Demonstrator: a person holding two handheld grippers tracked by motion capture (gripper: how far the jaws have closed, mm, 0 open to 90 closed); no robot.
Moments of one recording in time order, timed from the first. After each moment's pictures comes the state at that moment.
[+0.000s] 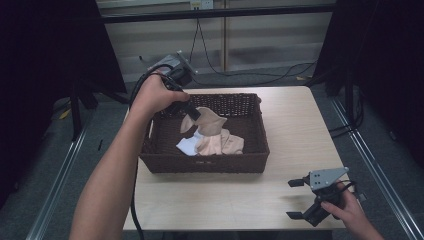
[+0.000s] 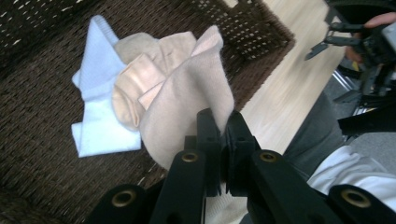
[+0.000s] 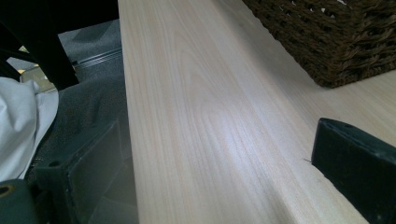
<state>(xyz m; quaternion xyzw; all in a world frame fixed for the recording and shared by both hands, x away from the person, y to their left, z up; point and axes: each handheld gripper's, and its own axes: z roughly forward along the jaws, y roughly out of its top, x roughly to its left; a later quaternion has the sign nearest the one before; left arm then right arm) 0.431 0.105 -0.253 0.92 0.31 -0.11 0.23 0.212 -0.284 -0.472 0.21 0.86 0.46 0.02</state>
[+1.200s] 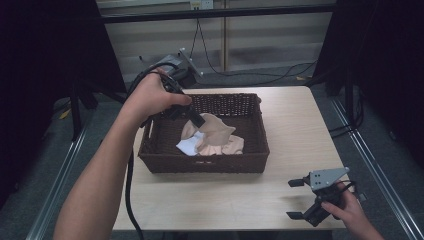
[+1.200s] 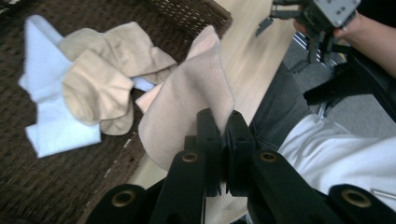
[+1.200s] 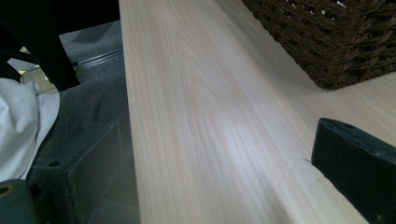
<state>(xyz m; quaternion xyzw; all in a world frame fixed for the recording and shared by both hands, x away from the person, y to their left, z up) 0.392 0.095 -0.227 0.93 0.24 -0.15 0.22 0.212 -0.284 -0.471 0.21 0.86 0.46 0.02</state>
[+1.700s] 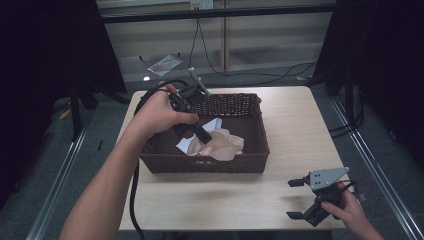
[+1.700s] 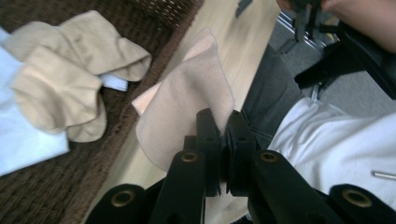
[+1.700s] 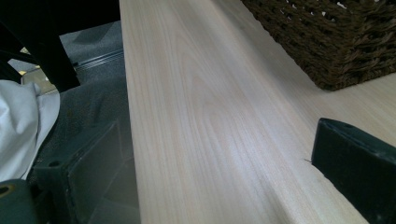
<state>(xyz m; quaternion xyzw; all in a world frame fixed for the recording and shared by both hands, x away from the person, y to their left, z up) 0.369 0.084 -0.251 0.94 0.20 -0.16 0.22 0.212 -0.283 -0.471 0.21 0.86 0.46 0.02</state>
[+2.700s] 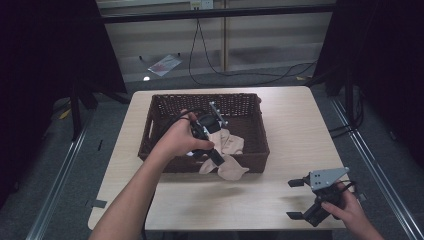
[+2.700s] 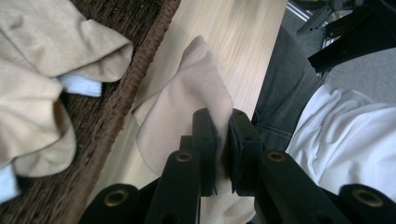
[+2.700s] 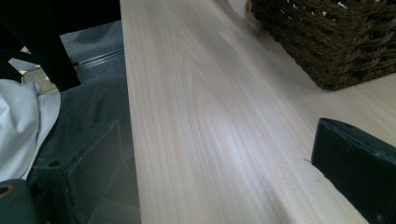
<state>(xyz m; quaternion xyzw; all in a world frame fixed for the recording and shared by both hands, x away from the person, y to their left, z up) 0.360 0.051 -0.335 0.95 0.16 -0.18 0.21 0.212 -0.283 -0.471 0.21 0.86 0.46 0.02</state>
